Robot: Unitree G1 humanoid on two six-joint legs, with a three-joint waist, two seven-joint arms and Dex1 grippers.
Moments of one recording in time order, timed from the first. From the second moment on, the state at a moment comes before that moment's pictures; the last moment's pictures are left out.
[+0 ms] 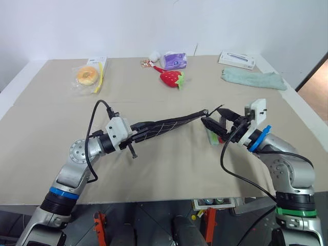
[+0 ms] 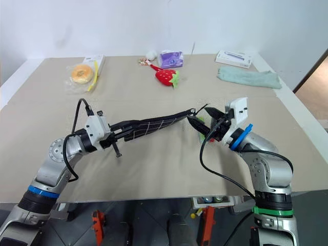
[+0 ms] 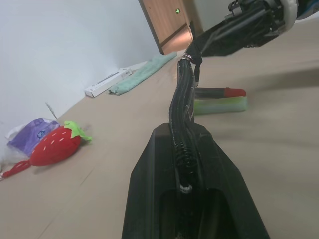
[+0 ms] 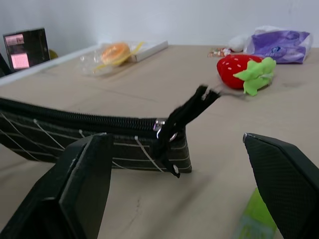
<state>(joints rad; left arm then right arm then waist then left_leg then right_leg) -0.40 0.52 -0.16 -0.05 -0.32 -0.17 -0.79 -0.39 -0.52 -0.19 -0.11 0.52 0.54 0.70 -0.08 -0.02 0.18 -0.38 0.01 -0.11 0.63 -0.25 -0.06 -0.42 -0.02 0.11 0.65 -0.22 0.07</state>
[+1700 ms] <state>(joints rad) -0.40 0.43 -0.11 -0.08 -0.34 -0.03 -0.79 -0.45 -0.48 -0.22 -0.14 0.61 0.59 0.61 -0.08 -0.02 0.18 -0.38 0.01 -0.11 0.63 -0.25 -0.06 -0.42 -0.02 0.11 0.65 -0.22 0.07</state>
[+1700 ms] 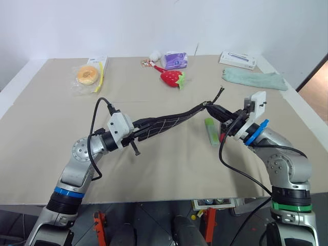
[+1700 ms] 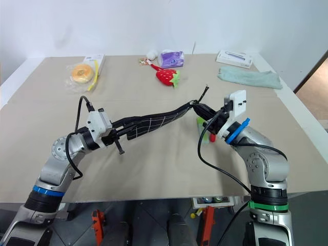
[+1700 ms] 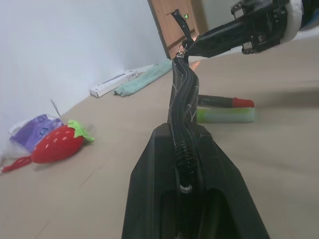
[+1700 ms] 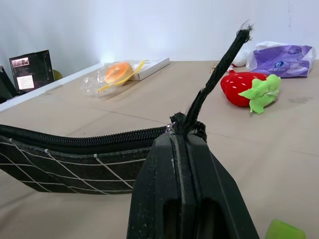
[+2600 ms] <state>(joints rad) -0.43 0.40 -0.07 -0.10 -0.40 0.10 -0.81 -0.50 -0.41 -0.23 -0.08 0.60 0.54 0.55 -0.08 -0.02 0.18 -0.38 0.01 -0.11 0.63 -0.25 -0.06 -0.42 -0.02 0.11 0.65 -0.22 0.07</state>
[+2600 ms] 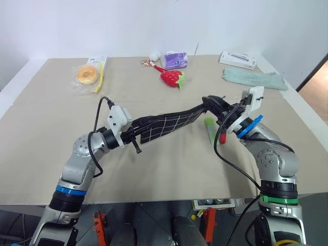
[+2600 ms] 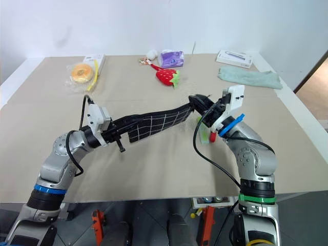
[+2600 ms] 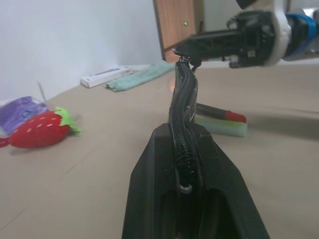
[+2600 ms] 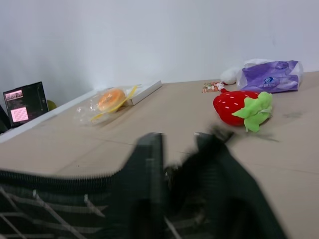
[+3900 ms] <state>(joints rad) -0.43 0.38 -0.06 -0.10 -0.40 0.13 -0.79 -0.48 -0.40 -0.21 -0.08 0.57 0.47 0.56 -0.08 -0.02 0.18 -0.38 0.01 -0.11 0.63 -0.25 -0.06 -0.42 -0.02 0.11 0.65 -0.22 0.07</state>
